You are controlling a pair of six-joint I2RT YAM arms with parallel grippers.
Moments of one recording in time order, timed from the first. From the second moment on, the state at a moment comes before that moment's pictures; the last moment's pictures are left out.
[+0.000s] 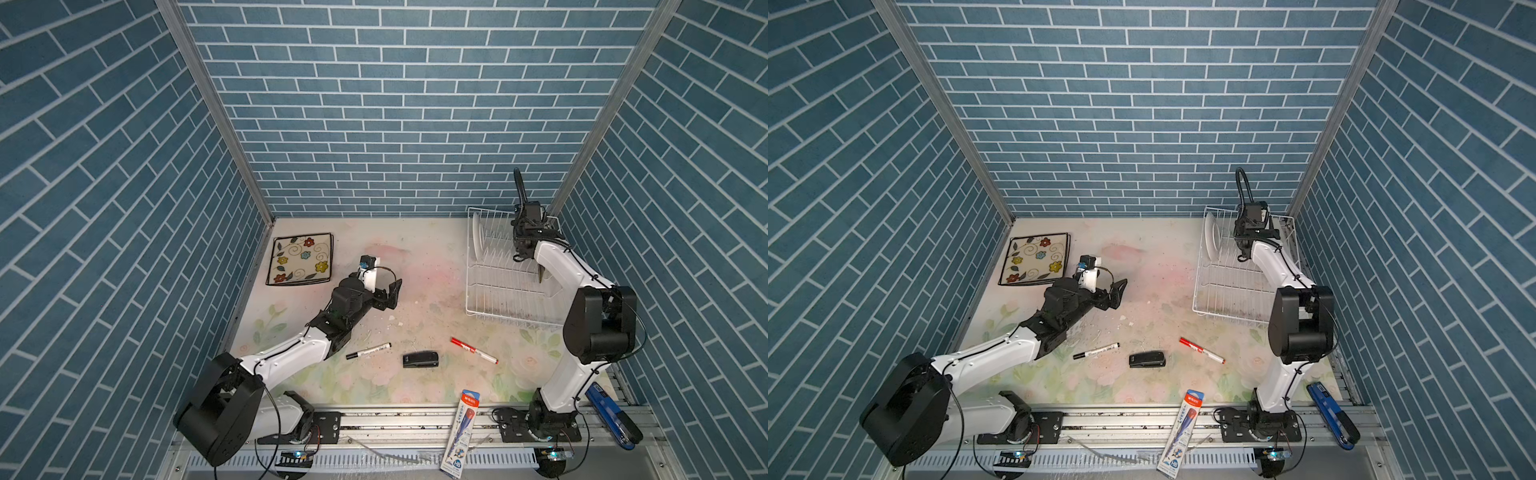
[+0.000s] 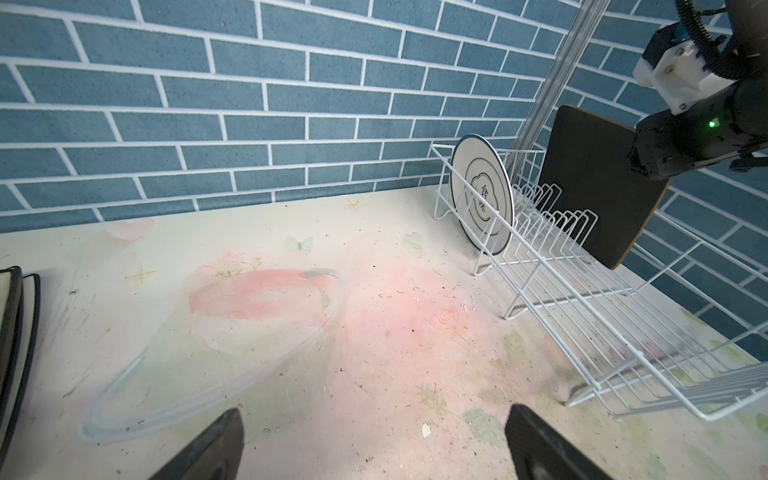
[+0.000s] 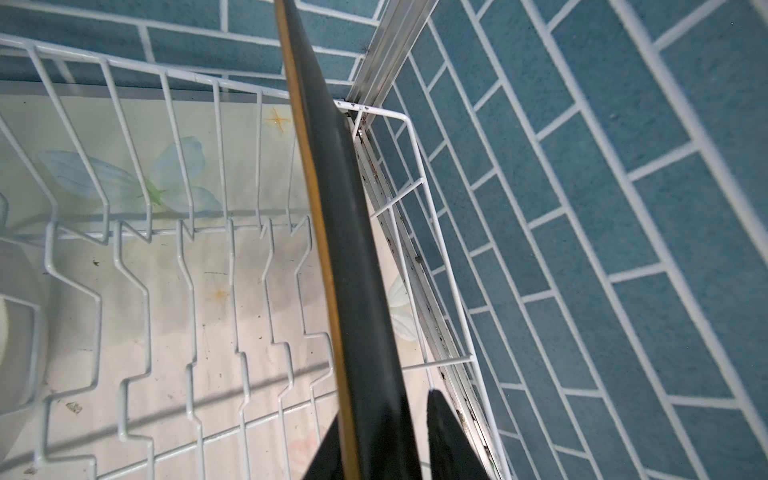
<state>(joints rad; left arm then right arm) -0.60 1.27 0.57 0.44 -0.04 -0.21 0.12 1.80 1.48 -0.51 0.68 -0.01</state>
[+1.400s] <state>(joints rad) -0.60 1.23 0.56 0.40 -0.07 -0.21 0.12 1.79 1.47 -0.50 0.68 -0.09</state>
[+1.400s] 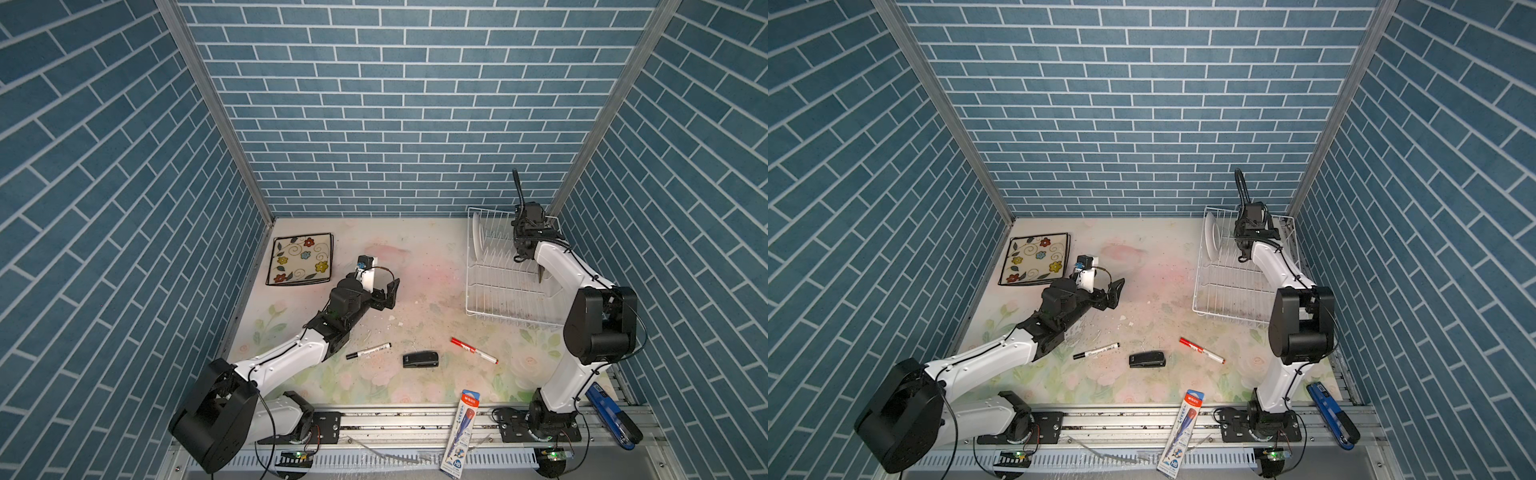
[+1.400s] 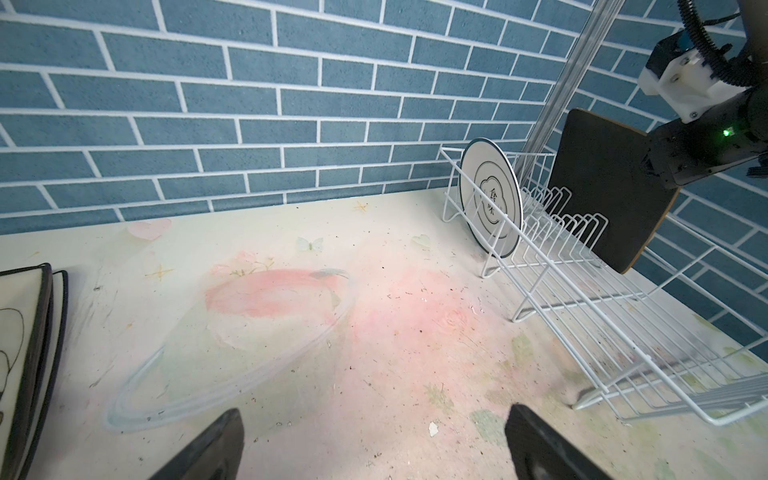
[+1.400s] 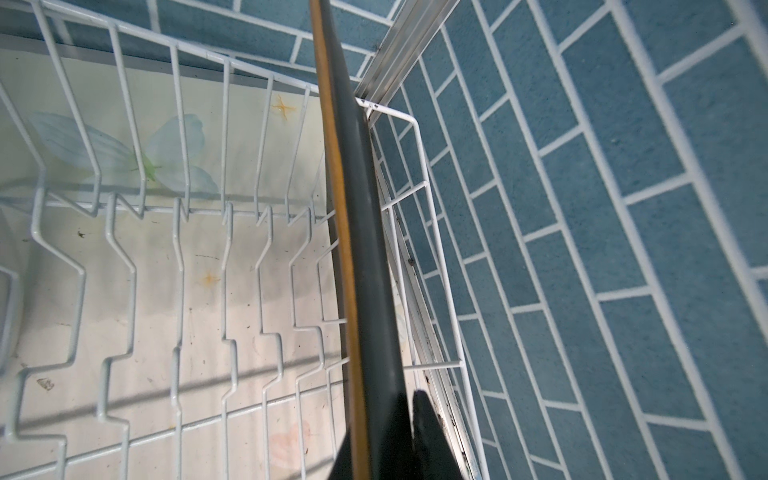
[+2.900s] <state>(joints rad) -0.60 1.21 0.59 0.23 -0.16 -0.28 0.12 1.66 1.43 -0.53 0.67 -0.12</state>
